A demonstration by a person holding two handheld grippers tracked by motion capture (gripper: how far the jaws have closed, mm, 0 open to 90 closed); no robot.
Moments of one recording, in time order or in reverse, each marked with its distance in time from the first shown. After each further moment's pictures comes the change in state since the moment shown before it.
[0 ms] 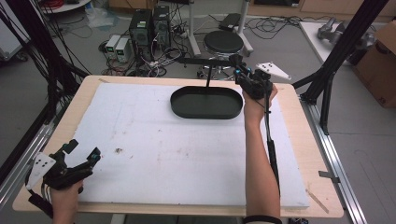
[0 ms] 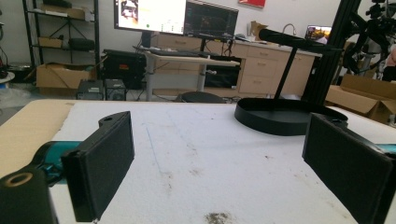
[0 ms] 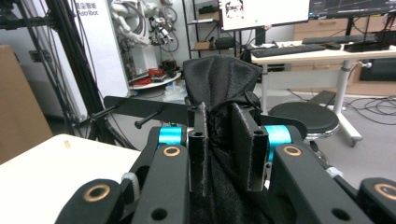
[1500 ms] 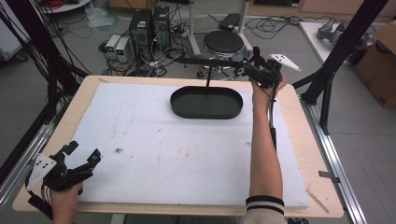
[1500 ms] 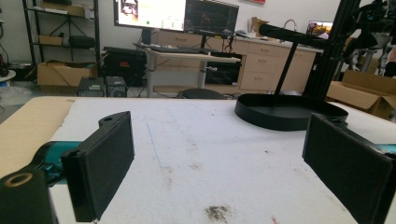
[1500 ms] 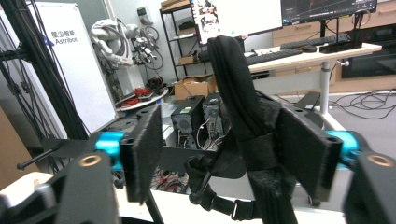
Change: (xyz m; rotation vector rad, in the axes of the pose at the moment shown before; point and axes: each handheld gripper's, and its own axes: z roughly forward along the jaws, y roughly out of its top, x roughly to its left) left arm -0.001 -0.001 -0.003 0.012 0.001 0.009; right arm -0.051 0.007 0.027 -0.052 -0.081 0.100
